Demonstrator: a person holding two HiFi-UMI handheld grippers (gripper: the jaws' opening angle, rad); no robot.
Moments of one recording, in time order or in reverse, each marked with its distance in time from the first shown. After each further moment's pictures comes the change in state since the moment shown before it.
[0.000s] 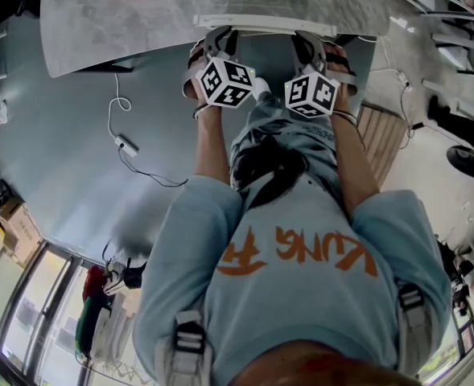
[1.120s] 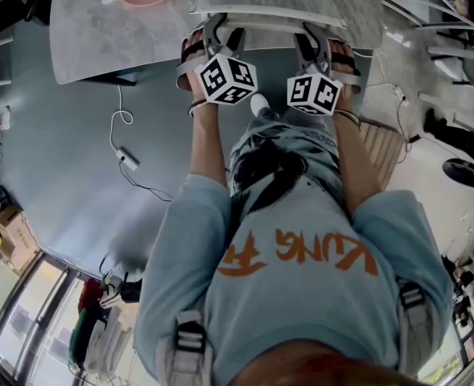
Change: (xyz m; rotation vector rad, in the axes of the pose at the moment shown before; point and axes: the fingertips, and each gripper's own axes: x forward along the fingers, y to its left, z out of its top) left arm -0.018 0.046 0.064 0.203 -0.102 0.136; right arm -0.012 -0.068 0.023 -0.083 -0.054 -0.204
